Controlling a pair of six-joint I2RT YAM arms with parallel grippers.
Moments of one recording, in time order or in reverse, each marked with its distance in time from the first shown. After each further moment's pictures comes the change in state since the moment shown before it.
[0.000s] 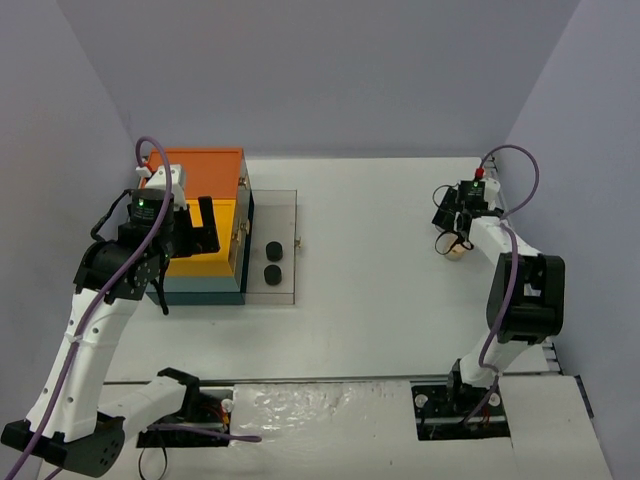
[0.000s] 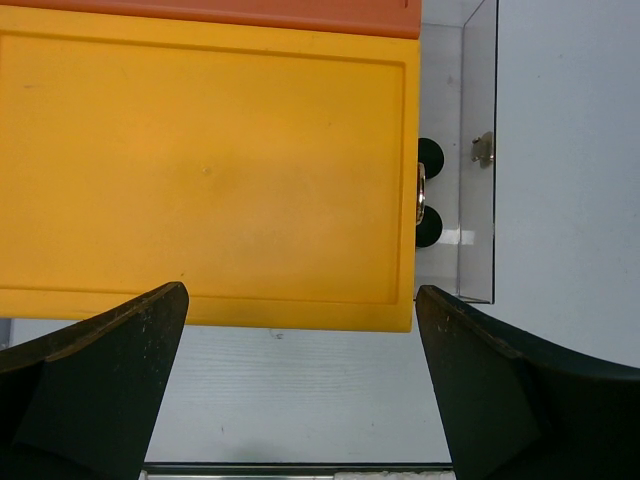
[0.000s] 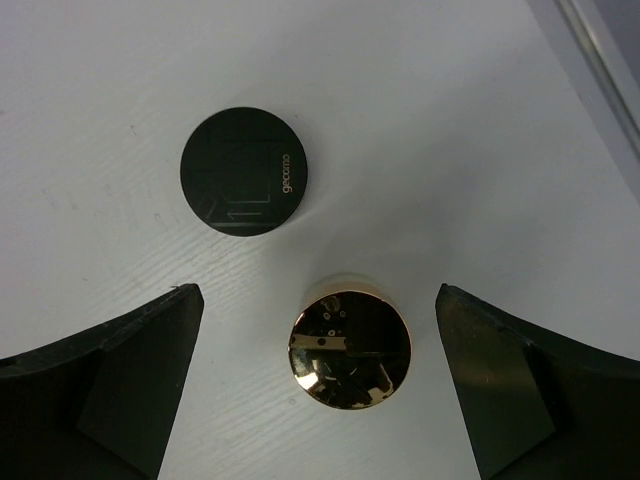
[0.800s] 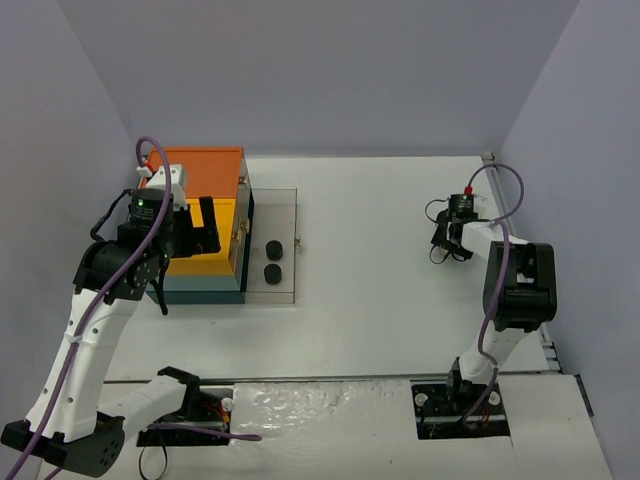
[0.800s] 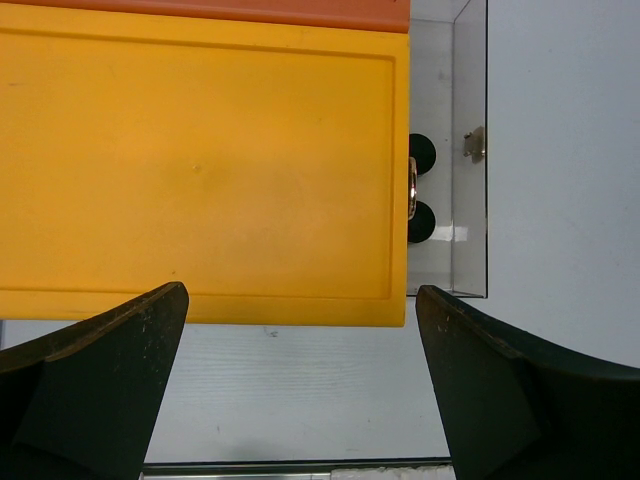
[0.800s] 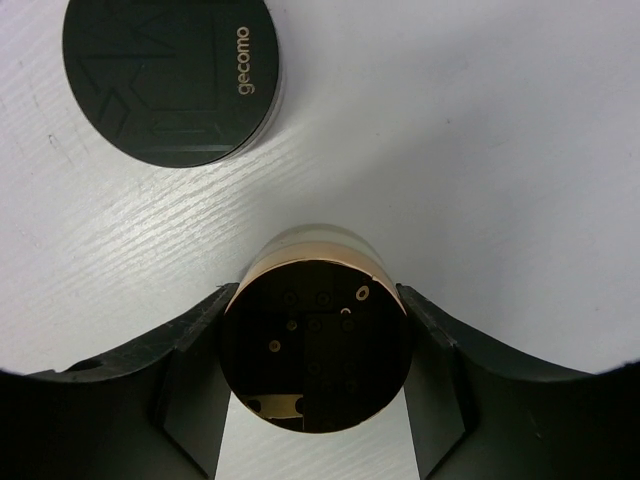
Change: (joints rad) left arm 0.000 -0.007 -0.005 0.001 0.020 0.000; right arm 0.007 0.103 -0.079 0.011 -0.034 0.025
